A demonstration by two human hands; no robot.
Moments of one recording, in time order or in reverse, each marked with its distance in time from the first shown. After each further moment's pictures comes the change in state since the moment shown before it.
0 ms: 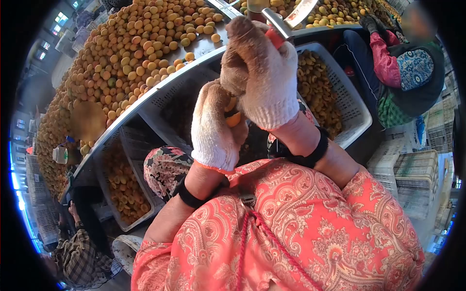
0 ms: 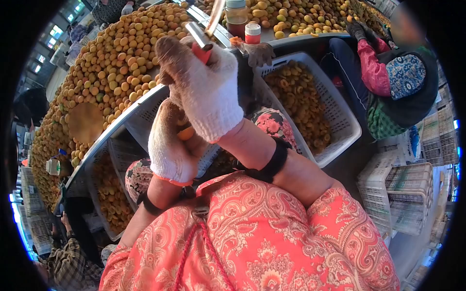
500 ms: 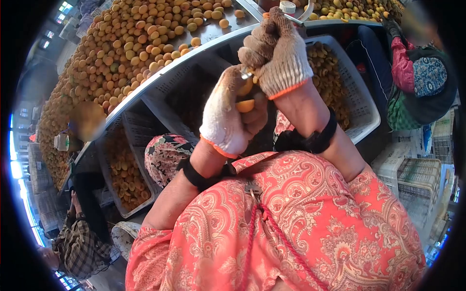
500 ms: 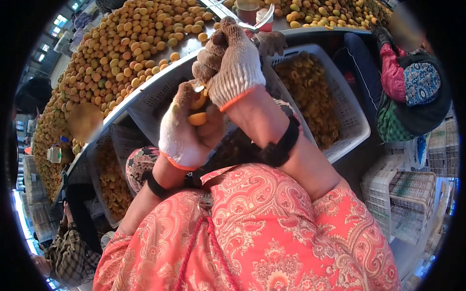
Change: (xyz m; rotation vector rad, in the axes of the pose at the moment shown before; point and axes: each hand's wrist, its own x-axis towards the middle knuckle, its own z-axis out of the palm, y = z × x) left_hand 0.030 -0.016 -0.018 -0.133 -0.276 -0.254; right_hand 0.035 0.041 -0.044 0.566 0.075 0.476
